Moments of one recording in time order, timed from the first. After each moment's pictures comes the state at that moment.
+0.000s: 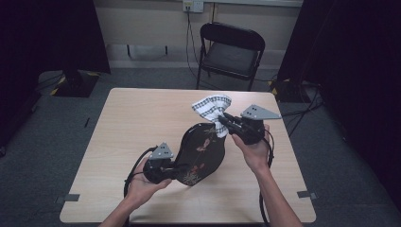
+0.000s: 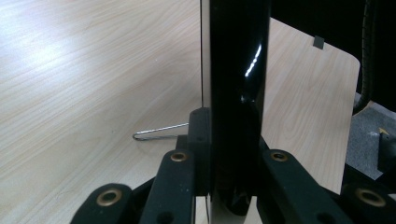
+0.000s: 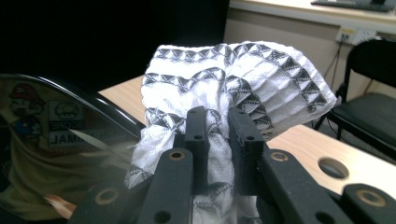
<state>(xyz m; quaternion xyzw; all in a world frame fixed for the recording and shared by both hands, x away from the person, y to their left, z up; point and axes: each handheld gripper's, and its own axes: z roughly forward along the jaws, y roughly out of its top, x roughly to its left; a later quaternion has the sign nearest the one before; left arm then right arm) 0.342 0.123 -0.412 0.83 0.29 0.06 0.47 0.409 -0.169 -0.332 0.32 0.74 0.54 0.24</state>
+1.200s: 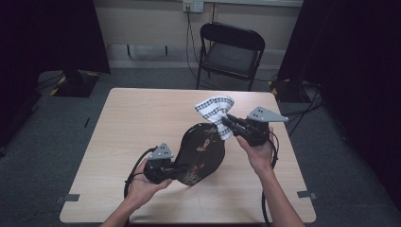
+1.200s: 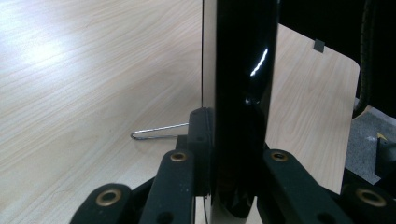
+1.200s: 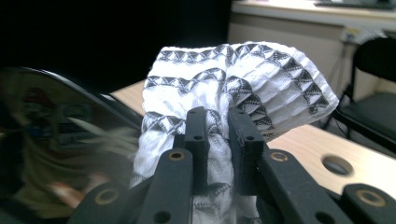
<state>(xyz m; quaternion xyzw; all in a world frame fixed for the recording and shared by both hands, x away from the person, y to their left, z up) 0.342 0.122 -0.416 0.82 0.30 0.06 0.48 0.404 -0.180 -0.333 0.31 0.74 0.56 0.23</state>
